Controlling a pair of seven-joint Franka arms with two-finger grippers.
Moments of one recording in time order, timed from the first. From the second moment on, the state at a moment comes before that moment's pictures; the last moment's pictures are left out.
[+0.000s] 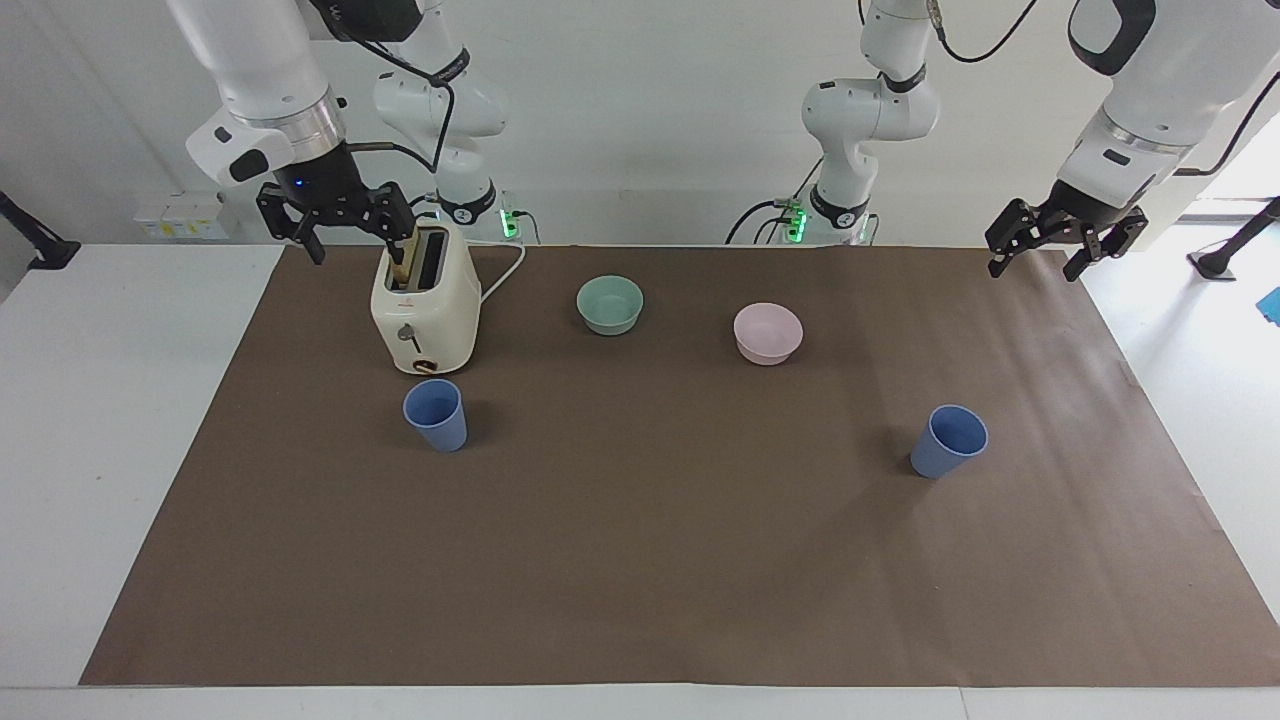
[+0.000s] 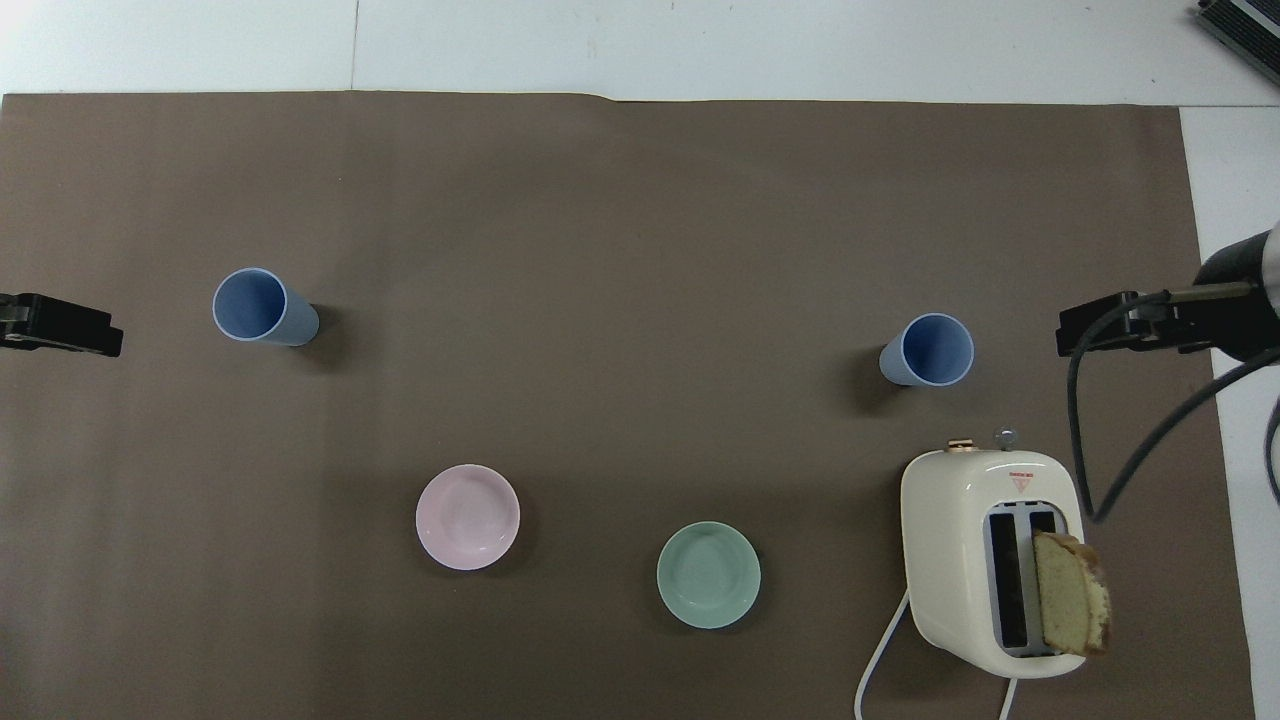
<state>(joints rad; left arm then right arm) -0.10 -0.03 0.09 -1.60 -0.01 1.57 0.11 -0.15 -0.01 0.21 -1.54 -0.01 1.52 0.06</state>
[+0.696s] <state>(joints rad) -0.10 -0.03 0.09 -1.60 -0.01 1.57 0.11 -0.15 -0.01 0.21 -1.54 -0.01 1.52 0.06</state>
